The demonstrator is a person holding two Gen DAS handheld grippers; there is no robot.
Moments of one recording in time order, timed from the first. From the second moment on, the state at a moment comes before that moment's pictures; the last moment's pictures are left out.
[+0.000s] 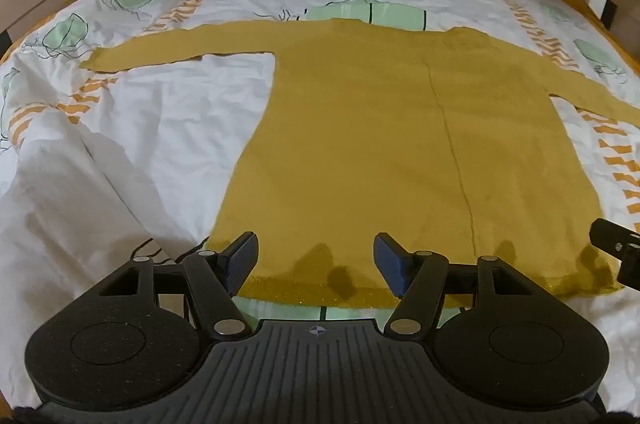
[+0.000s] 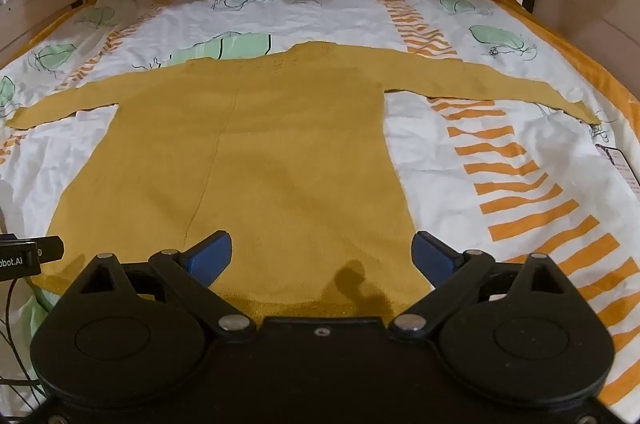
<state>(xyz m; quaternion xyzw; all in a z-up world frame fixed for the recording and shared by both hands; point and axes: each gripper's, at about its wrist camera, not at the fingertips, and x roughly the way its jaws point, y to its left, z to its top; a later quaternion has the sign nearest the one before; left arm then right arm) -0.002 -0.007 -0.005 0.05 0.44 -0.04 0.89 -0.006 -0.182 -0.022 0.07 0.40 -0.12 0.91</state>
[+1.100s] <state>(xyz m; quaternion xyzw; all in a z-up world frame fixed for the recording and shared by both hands) 0.000 -0.008 -0.005 0.04 0.46 -0.05 0.89 -0.003 -0.179 -0.023 0.07 0.40 -0.12 0.90</state>
